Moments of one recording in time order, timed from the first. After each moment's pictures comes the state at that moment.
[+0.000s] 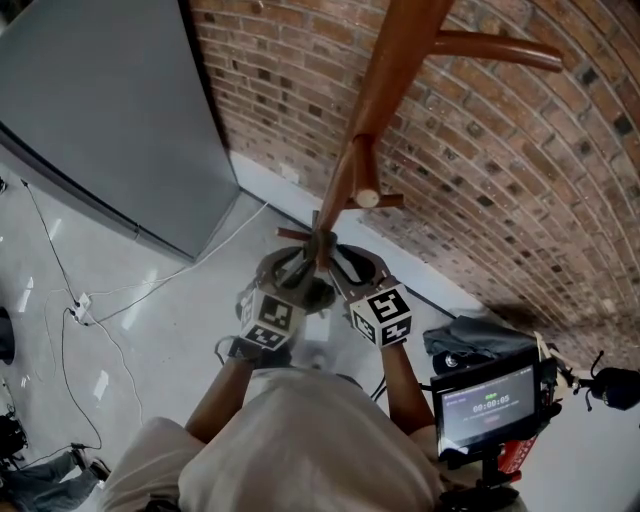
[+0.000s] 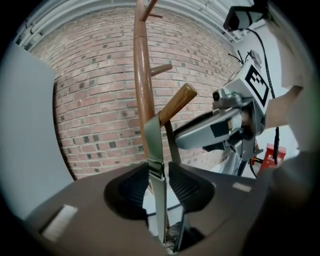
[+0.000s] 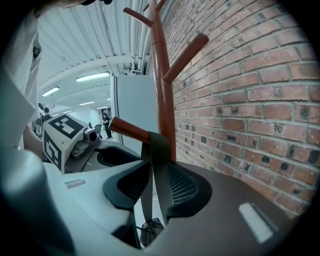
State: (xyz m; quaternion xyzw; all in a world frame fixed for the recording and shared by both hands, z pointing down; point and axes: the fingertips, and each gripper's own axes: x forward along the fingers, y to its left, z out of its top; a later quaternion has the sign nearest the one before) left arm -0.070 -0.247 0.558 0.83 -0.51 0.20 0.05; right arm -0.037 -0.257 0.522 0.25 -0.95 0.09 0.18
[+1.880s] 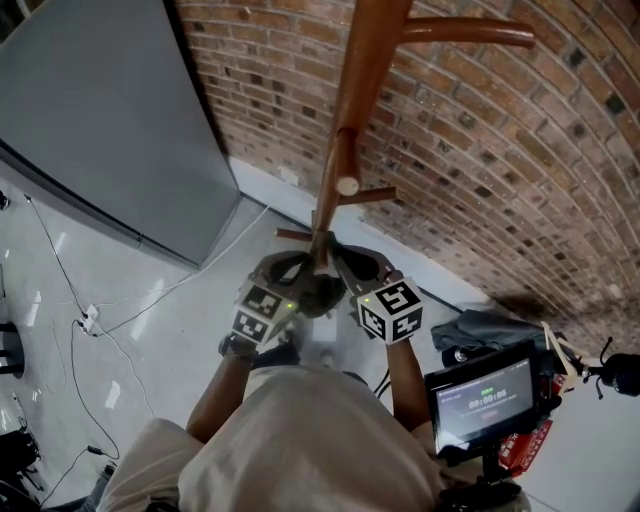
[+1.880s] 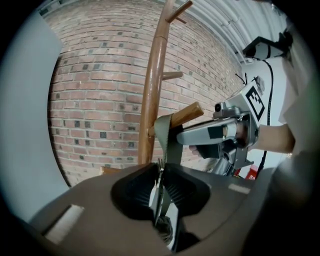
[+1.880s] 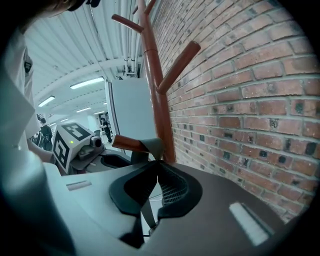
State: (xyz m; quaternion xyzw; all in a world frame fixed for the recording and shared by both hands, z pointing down) left arm -0.067 -0.242 0.544 0.86 -0.46 0.15 0.15; right arm -0.031 -0.257 0.504 0.25 -0.94 0.14 0.17
